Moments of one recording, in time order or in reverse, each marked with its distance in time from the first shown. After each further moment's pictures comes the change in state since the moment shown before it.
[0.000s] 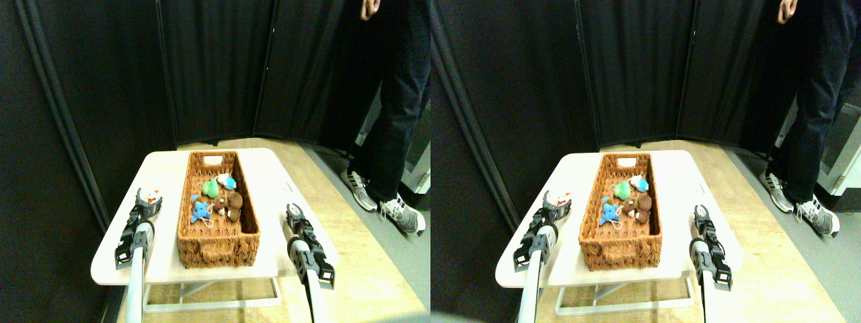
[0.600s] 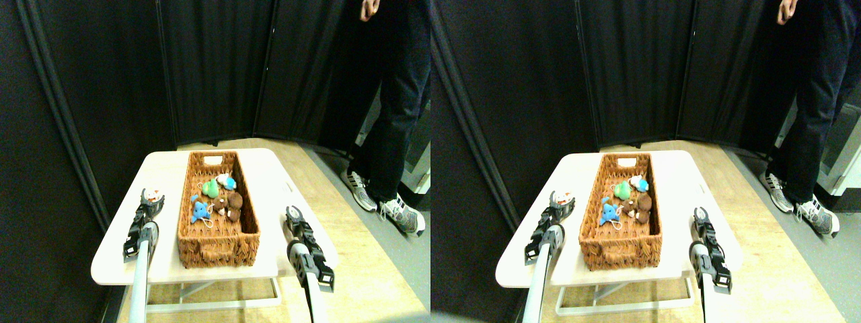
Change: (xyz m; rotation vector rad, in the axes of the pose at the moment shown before) right arm -0.002 -0.005 0.000 -0.030 -0.001 -0.005; left arm 0.027 0.016 -0.002 -0.044 -0.012 -0.008
